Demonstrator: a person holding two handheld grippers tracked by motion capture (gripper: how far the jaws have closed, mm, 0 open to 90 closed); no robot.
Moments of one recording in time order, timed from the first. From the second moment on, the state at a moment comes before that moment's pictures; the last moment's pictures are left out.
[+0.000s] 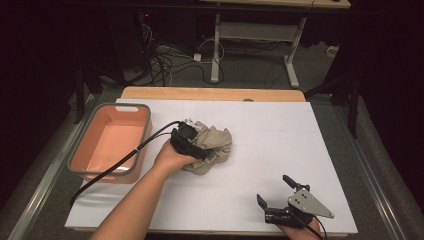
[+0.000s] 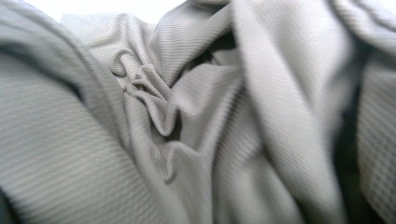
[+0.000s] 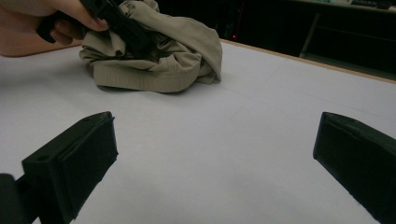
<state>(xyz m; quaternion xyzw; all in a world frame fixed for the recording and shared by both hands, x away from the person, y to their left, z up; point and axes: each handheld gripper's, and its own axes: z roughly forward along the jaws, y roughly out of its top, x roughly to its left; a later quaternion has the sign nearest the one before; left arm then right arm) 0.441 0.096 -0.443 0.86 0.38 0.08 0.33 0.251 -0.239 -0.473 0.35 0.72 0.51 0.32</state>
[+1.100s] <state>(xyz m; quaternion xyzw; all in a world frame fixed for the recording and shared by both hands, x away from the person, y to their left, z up) 0.337 0.159 -0.477 0.81 0.37 0.11 0.44 0.251 -0.237 -0.472 0.35 0.72 0.51 0.32</state>
